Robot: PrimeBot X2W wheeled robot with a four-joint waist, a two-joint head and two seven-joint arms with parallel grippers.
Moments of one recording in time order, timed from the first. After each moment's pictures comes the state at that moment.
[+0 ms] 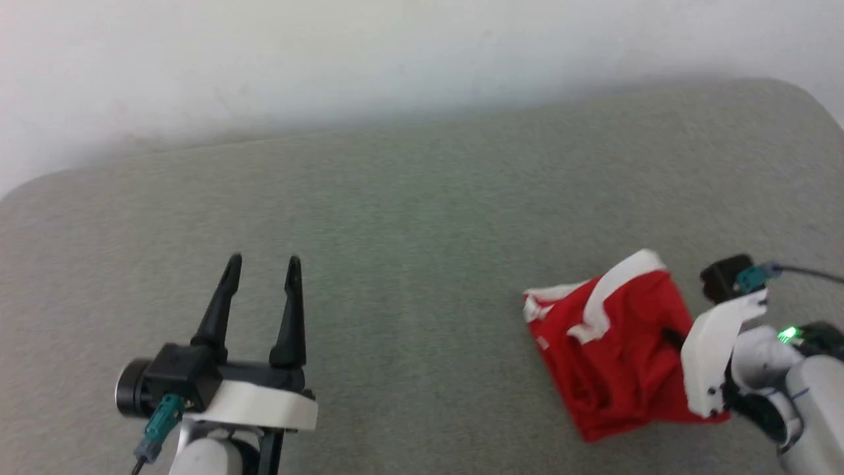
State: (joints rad) left arm -0.03 0.06 -0.06 -0.02 -0.15 -0.05 -0.26; right arm -0.27 -0.40 0.27 0.30 0.48 0.13 0.58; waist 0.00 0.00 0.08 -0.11
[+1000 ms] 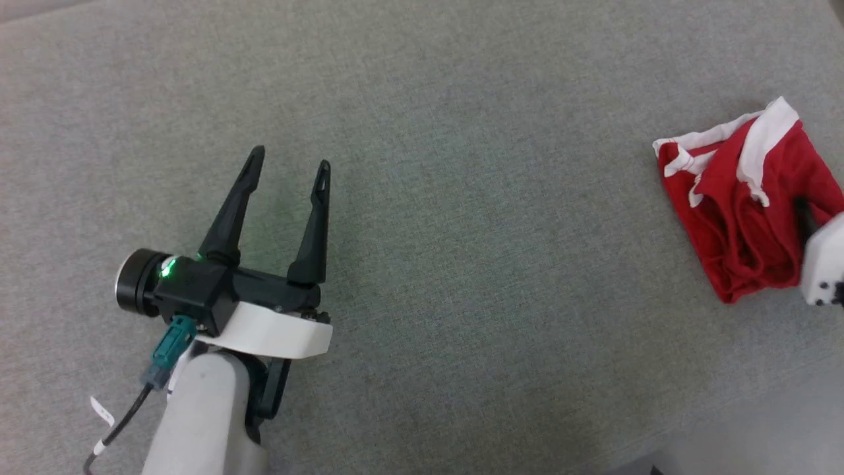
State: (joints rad) left arm -0.27 0.11 -0.13 -0.03 -0.10 -0.10 -0.26; right arm -0.68 -0.44 0.06 0.95 0.17 0.13 -0.01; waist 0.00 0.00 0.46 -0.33
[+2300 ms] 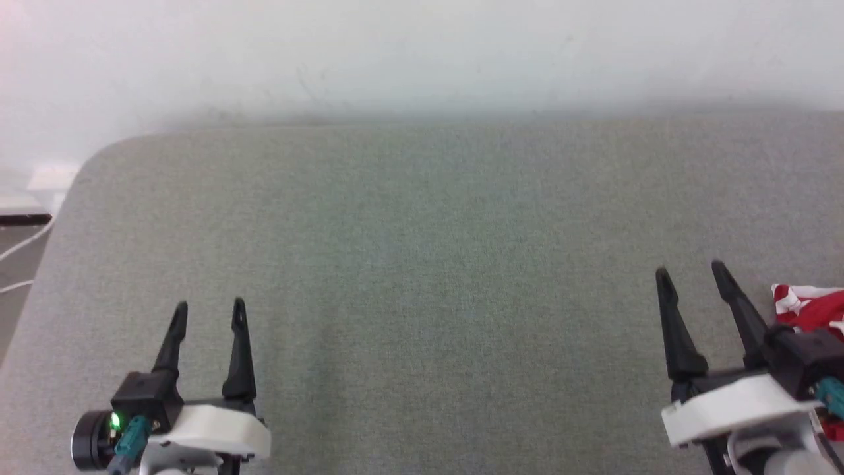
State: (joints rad) left arm 0.00 0.10 0.04 0.09 -0.13 0.00 -0.26; right arm 0.03 -0.06 -0.03 -0.09 0.14 0.13 -0.09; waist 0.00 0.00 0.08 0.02
